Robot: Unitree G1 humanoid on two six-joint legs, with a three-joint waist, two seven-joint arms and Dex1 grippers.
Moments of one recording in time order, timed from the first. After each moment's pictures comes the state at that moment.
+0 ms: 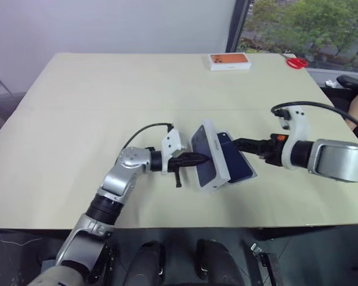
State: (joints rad) left arm -0.55 0.28 -0.26 0.10 -0.26 0.23 -1.04; right arm -0.46 -1.10 -0.06 -0.26 1.83 1.07 -0.41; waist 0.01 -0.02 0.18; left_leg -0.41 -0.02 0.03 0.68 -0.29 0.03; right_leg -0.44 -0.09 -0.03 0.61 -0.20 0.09
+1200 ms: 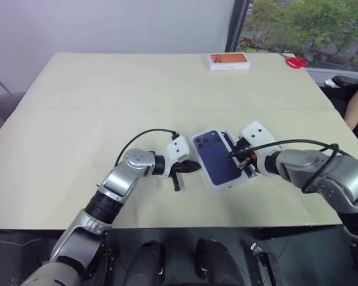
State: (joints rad) left arm -0.59 0.32 -0.37 0.08 -0.16 0.45 -0.94; right arm -0.51 -0.89 0.18 -0.45 0.75 1.22 0.13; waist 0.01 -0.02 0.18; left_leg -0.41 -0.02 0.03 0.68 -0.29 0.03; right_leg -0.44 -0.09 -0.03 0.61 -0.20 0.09
